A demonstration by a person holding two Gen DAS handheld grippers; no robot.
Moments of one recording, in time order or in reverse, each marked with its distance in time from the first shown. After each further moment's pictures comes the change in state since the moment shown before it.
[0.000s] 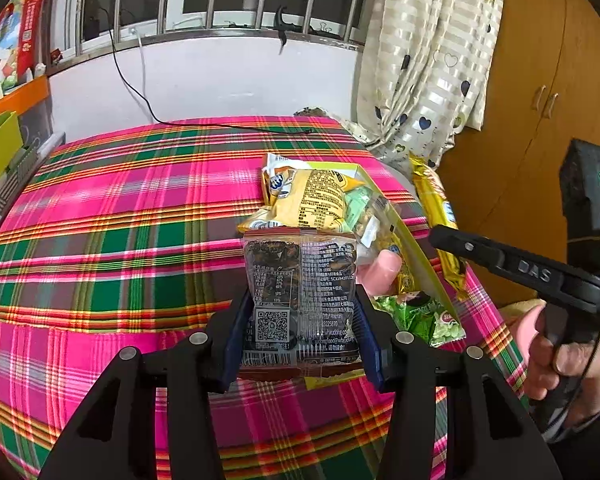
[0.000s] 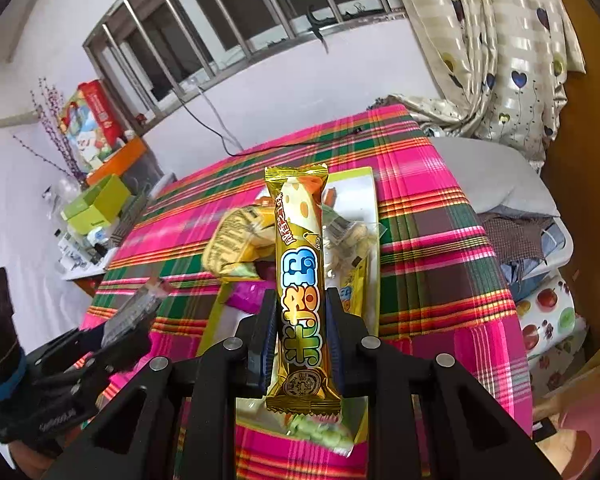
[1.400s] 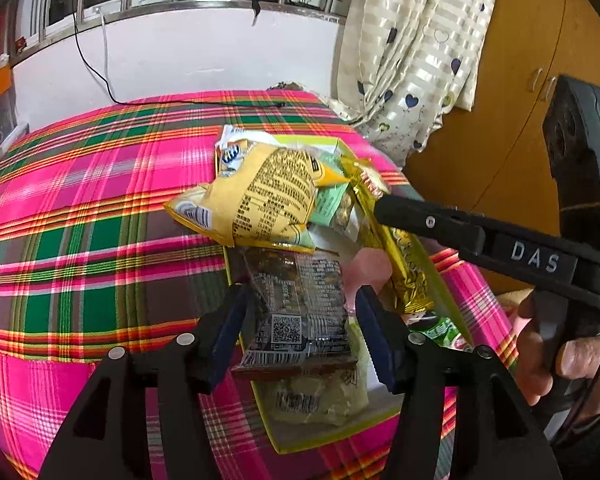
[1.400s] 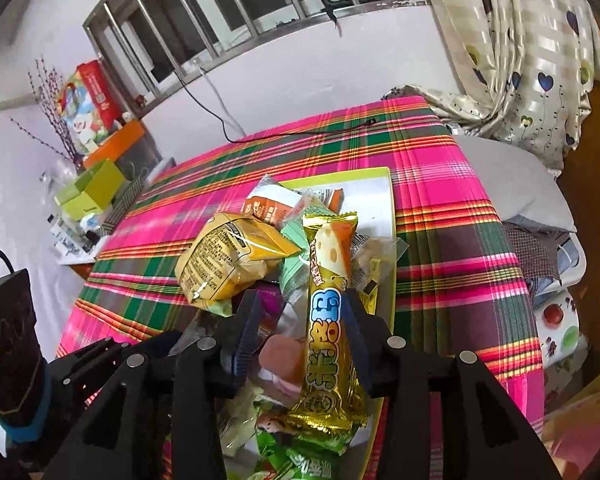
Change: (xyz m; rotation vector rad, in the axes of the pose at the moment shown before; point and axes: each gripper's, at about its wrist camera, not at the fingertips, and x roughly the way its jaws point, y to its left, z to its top) left arm 0.064 -0.017 0.007 0.016 0.058 -0.077; right arm 0.039 -0.004 0.018 -0.046 0.041 0.020
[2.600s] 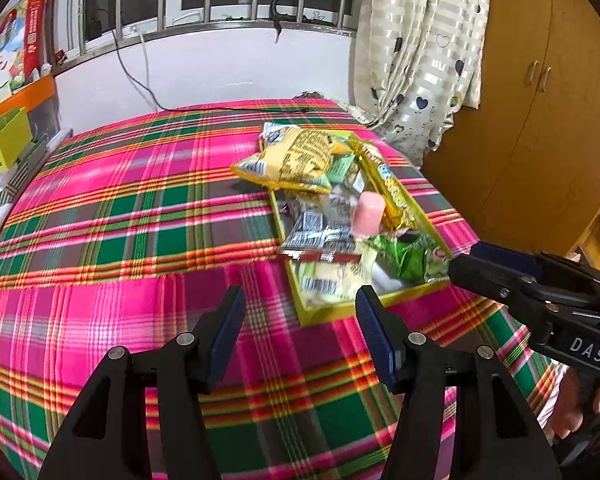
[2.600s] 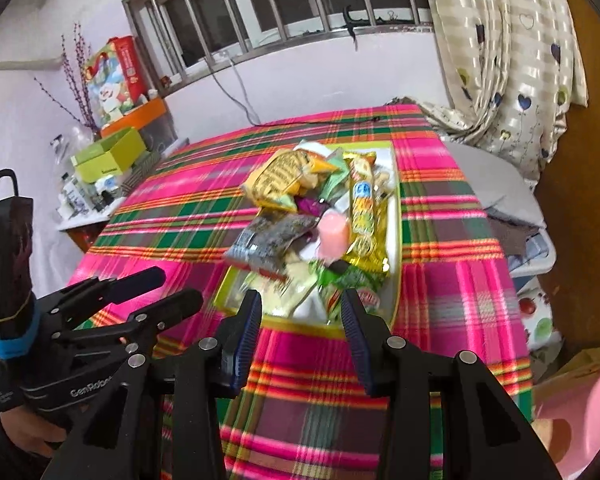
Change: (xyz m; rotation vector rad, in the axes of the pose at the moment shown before) left arm -0.077 -0.004 -0.062 0.016 -0.037 0.124; right arm -0.087 0.053 -0.096 -0.084 -0.015 -0.050
